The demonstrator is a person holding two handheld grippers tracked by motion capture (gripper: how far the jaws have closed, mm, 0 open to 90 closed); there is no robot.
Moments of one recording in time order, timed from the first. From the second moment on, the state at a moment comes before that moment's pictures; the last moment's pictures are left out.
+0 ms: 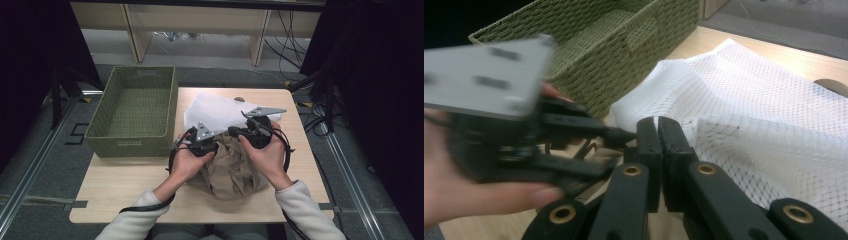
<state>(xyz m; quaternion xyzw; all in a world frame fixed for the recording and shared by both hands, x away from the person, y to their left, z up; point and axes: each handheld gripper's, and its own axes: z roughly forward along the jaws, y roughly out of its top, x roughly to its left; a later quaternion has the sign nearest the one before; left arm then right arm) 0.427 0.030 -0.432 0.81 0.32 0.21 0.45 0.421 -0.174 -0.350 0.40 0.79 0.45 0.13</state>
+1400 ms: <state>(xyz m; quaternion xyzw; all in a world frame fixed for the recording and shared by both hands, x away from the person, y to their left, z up) 0.392 -0.016 -0.444 0.86 0.22 0.22 0.41 0.418 -0.174 -0.345 0.40 0.79 0.45 0.12</state>
